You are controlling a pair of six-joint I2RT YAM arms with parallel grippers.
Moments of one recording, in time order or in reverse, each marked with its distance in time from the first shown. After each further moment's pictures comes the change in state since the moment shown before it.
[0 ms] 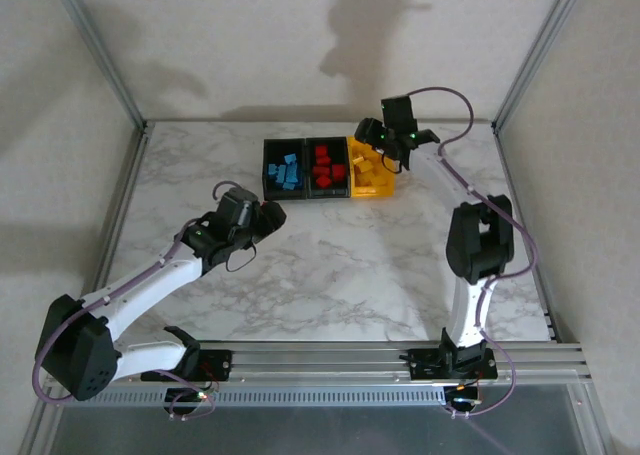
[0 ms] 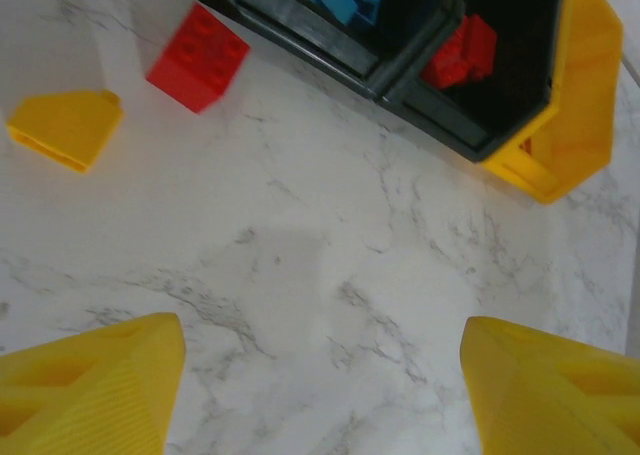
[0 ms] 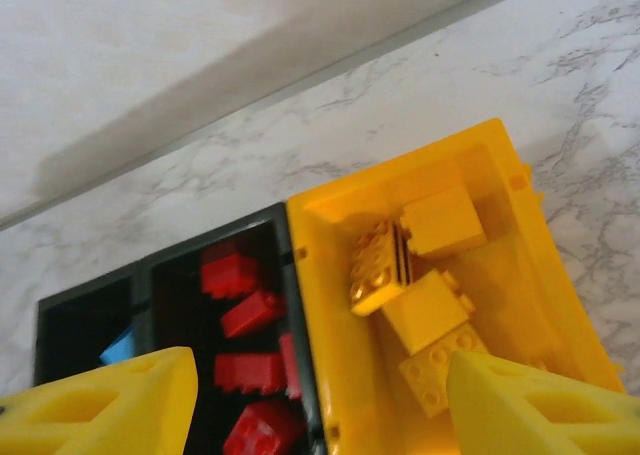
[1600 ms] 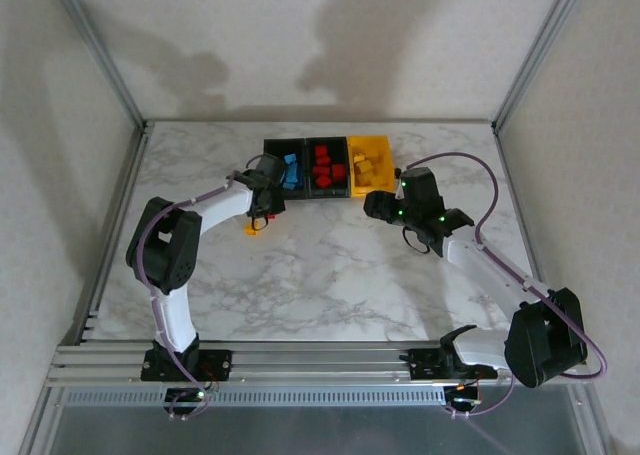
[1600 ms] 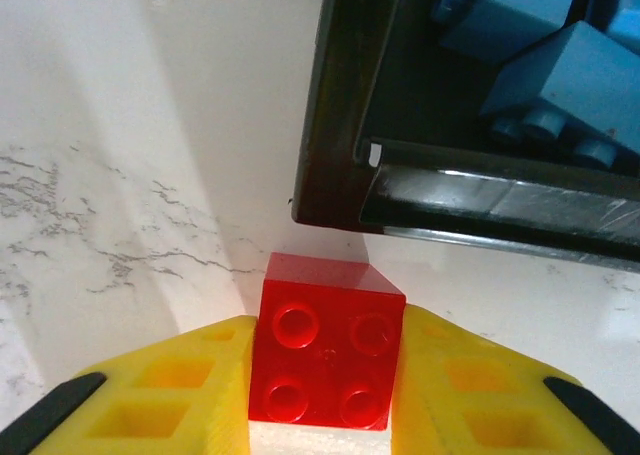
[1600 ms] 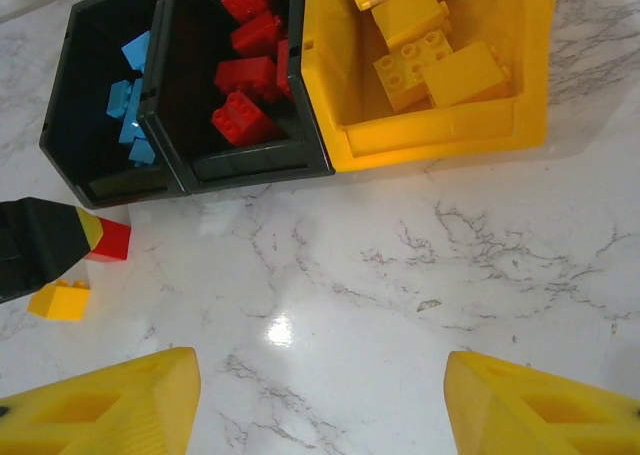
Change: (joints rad) left arm 0.104 0.705 0.471 -0.150 -0.124 0.387; right arm 0.095 -0.644 -0.758 0.088 -0.067 -0.117
